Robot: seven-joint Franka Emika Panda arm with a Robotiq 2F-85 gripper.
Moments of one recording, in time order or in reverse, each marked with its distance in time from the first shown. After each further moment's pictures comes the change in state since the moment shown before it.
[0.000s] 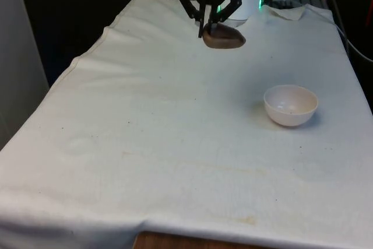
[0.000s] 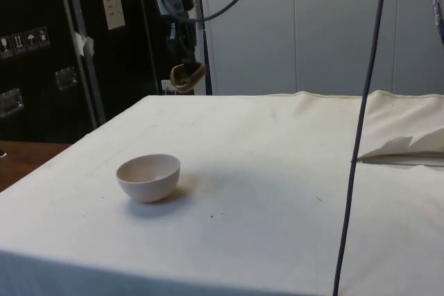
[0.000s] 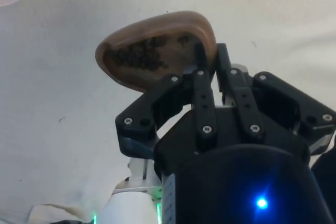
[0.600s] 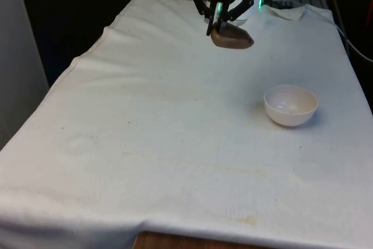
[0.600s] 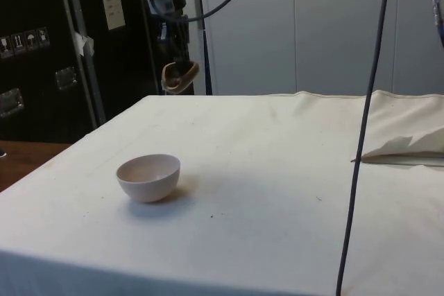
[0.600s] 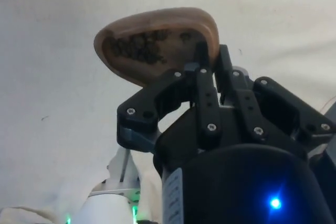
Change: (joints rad) arm 0.000 -0.007 0.061 0.005 -0.100 0.000 0.137
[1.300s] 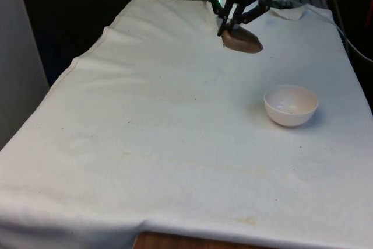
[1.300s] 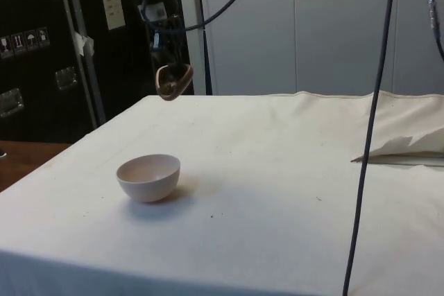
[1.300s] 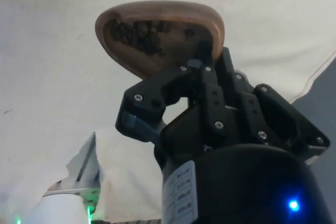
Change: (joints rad) arm 0.000 0.008 0.087 0.000 -0.162 -0.016 0.179
